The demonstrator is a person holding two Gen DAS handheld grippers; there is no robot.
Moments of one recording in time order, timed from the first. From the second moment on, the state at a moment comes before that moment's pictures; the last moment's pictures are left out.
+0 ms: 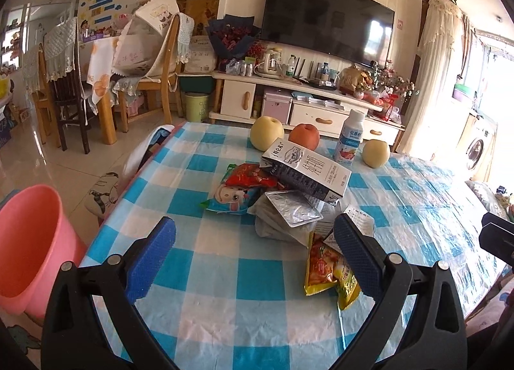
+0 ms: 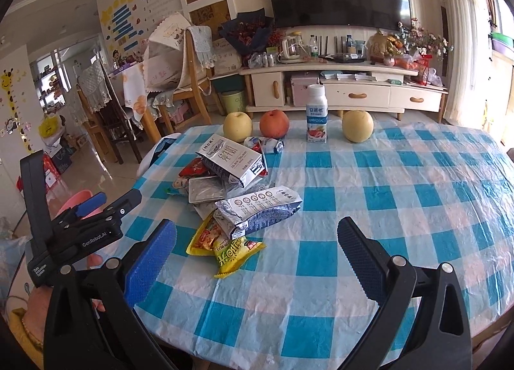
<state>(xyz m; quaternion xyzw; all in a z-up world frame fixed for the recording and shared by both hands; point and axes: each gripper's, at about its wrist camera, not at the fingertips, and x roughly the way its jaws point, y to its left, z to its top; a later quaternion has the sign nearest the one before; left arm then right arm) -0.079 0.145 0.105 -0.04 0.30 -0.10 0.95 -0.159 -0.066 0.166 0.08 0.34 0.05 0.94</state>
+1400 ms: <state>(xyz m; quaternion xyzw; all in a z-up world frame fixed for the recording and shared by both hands) -0.045 0.040 0.026 0.07 0.46 -0.31 0.83 -0.011 -0.103 0.038 0.40 0.55 0.12 0.72</state>
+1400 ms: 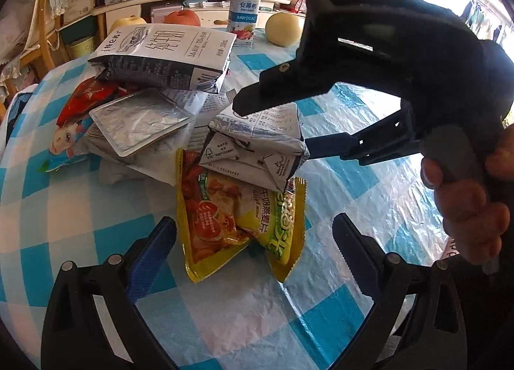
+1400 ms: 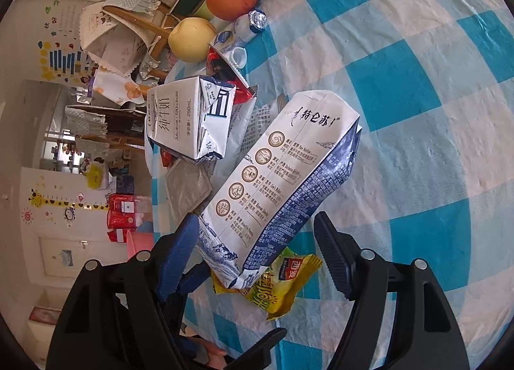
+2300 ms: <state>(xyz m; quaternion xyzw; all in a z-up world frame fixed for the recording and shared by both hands) -0.047 0.048 0.021 0.06 0.44 -0.28 0.85 -0.022 -0.115 0.042 0.47 0.49 0.10 0.73</state>
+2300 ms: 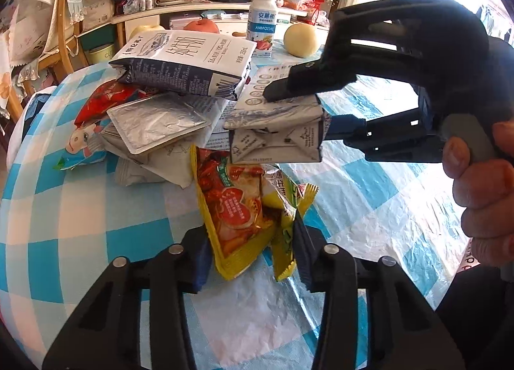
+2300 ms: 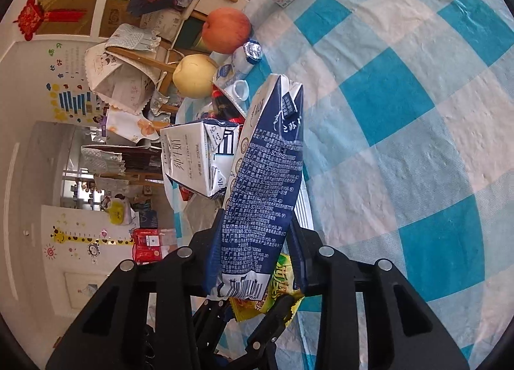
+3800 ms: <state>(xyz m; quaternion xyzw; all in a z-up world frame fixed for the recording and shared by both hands) -0.096 0.407 0.101 -0.27 0.23 0.30 0.88 -0.021 0.228 0.162 0.16 0.44 0.35 0.81</state>
